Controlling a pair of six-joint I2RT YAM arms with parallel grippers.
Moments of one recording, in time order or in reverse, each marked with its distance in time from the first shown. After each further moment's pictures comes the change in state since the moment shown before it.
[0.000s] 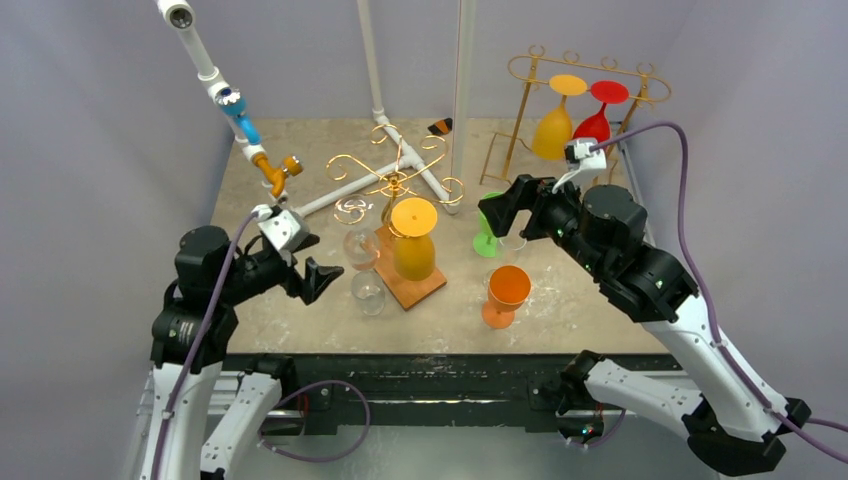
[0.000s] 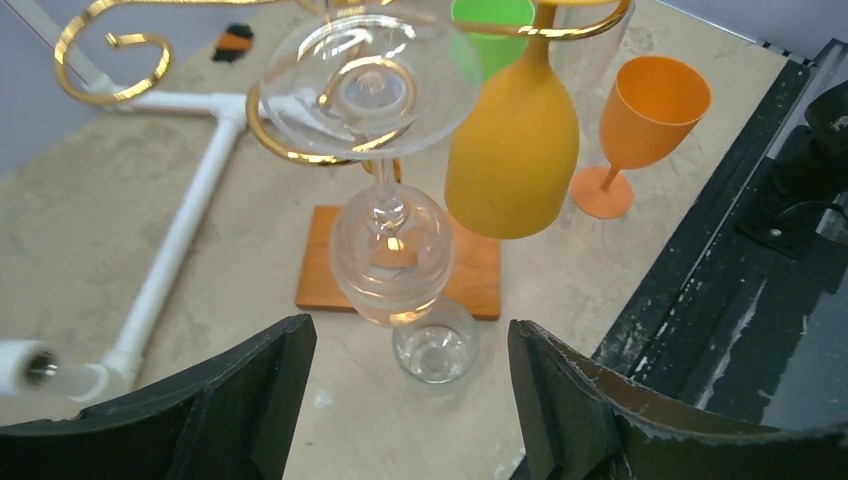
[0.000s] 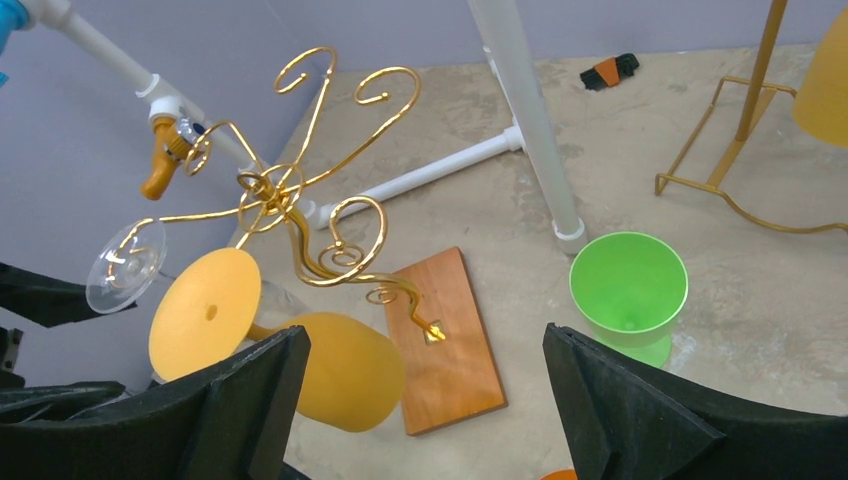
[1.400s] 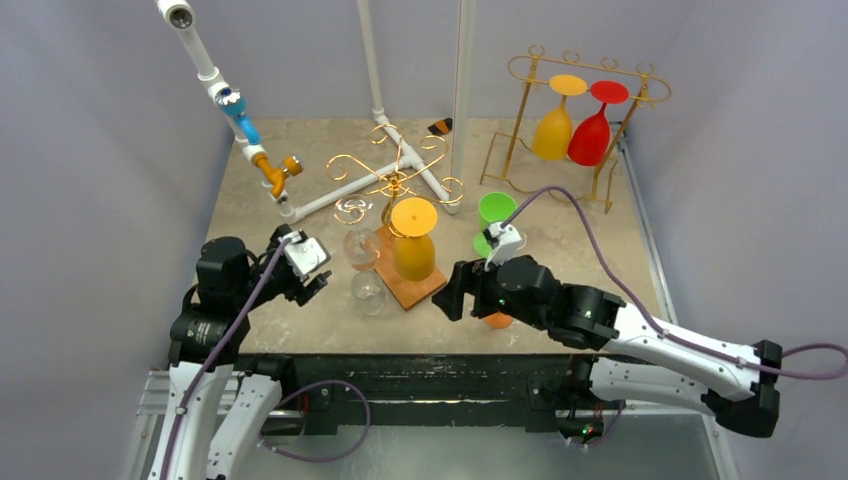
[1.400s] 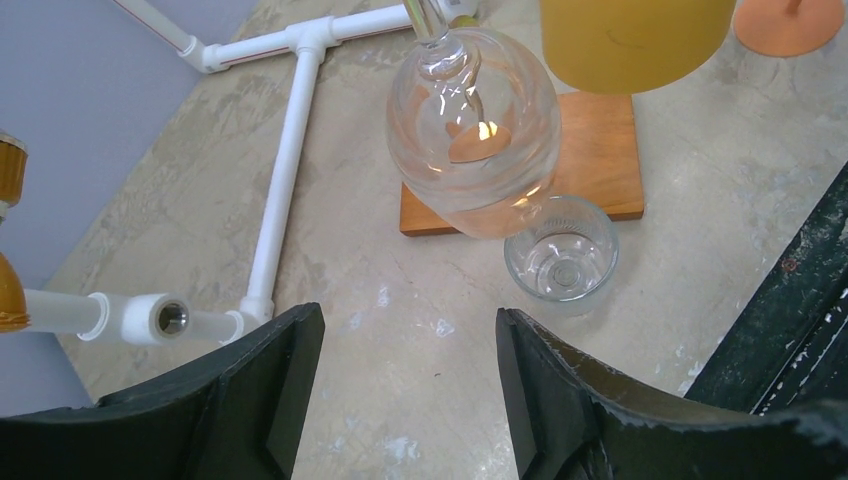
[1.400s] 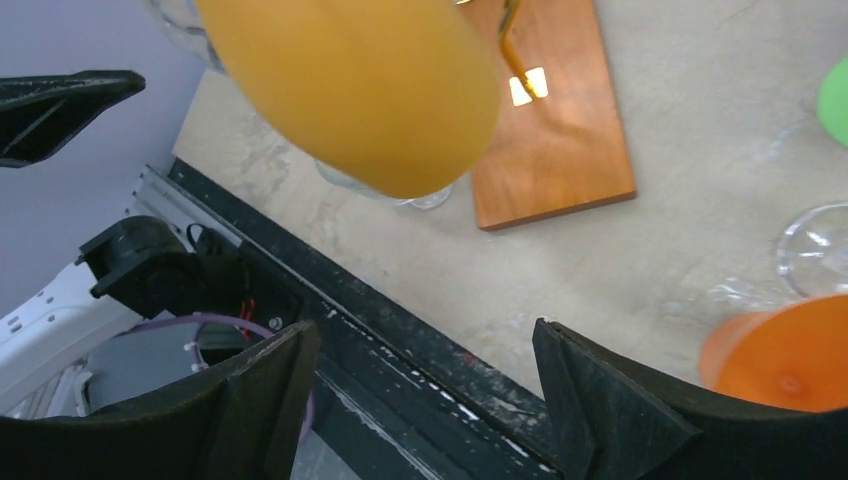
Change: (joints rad) left arm 0.001 -0.048 -0.207 0.024 -0.136 0.351; right arm 0.390 -0.044 -0.427 0.088 0.057 0.256
